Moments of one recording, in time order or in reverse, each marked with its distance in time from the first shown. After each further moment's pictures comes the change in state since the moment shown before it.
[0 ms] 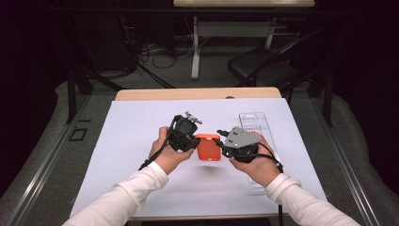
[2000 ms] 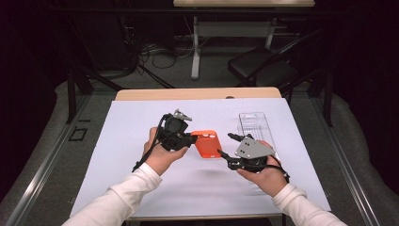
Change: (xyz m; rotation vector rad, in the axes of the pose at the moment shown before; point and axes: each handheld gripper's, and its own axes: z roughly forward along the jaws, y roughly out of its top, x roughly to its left) left arm 0.014 -0.010 -0.018 -0.106 -0.079 -0.062; right arm 0.005 -0.038 -0.011 -0.084 -0.010 0.042
